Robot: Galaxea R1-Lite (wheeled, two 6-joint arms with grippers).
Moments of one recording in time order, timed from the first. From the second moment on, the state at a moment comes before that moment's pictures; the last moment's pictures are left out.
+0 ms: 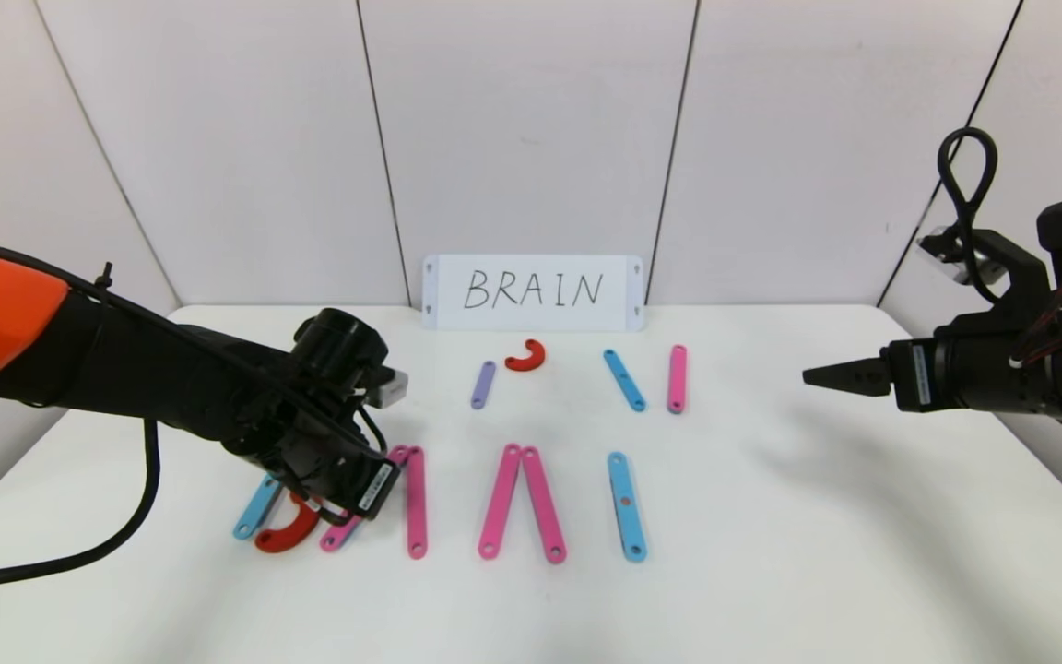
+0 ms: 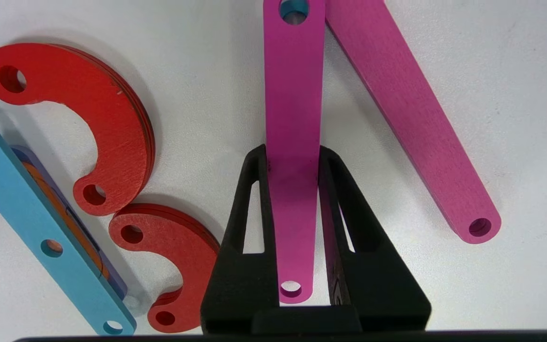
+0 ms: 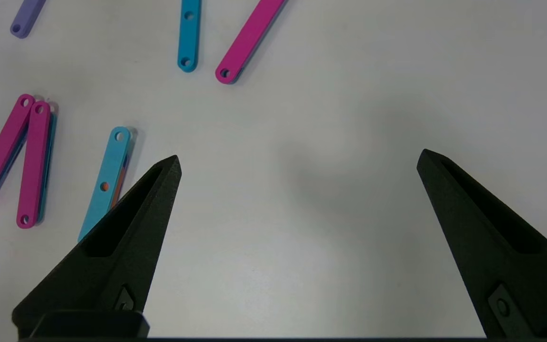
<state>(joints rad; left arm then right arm) -0.38 1.93 -1.11 0.27 0.03 0.04 0.07 1.56 -0.96 0.05 0.23 0.00</state>
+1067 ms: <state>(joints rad) -0.24 2.09 -1.63 0.34 0.04 -0.06 0.08 1.58 -0.96 0.05 0.23 -0.01</state>
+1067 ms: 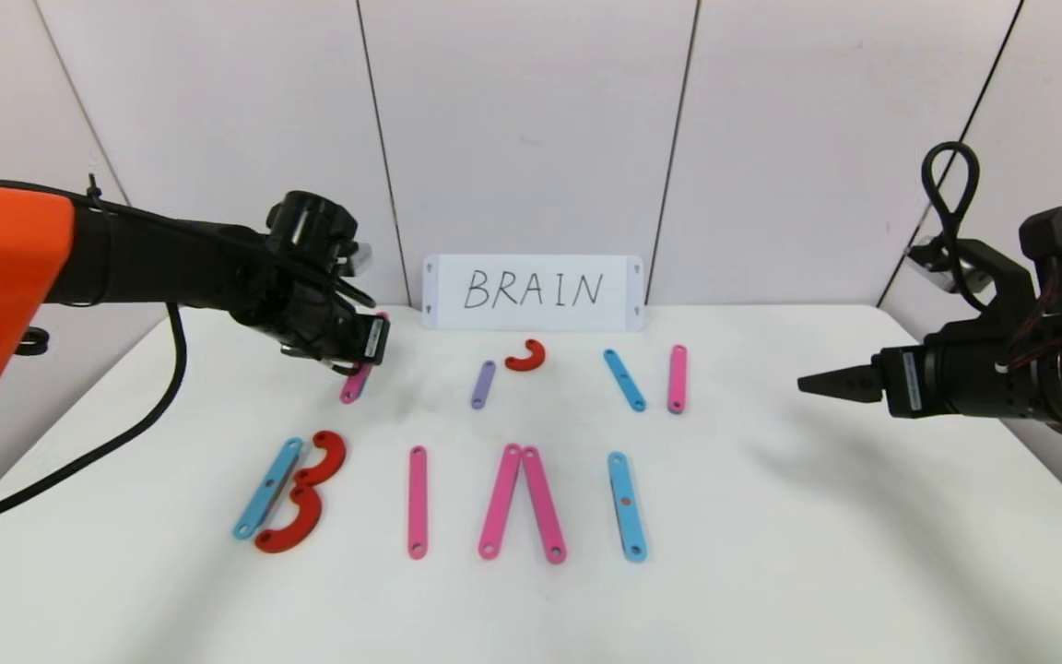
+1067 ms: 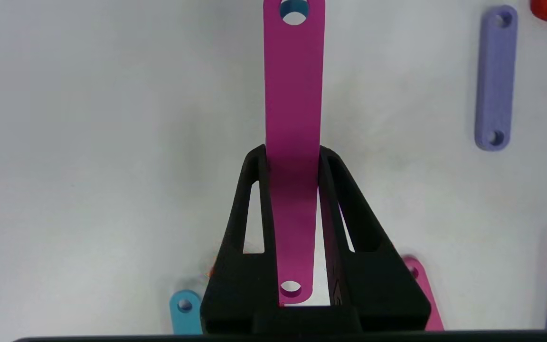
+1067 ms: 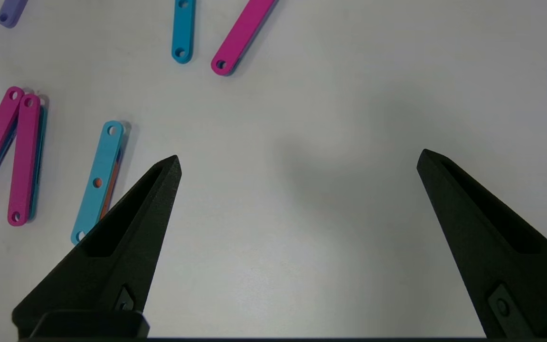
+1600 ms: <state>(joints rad) -0.16 2.28 -1.83 0.42 0.04 -0.10 0.08 1.60 -0.95 0.03 0.22 -0.01</state>
